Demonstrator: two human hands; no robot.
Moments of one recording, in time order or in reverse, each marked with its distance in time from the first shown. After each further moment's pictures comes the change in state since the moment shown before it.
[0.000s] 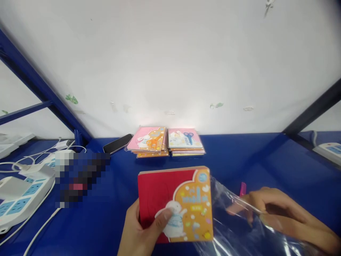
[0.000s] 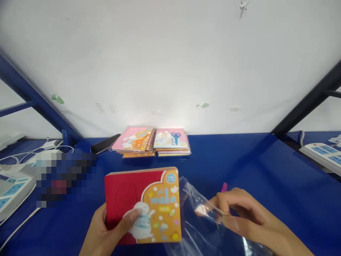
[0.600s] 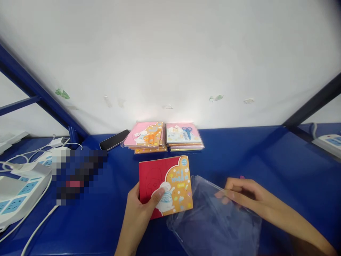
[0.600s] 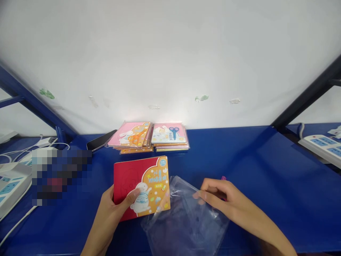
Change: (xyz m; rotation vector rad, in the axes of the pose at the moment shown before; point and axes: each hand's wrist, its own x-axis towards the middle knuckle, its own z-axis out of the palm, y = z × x) left_hand 0.047 -0.024 -0.008 0.094 -0.050 0.051; right_hand 0.040 0.007 0.005 -0.179 -0.340 0.039
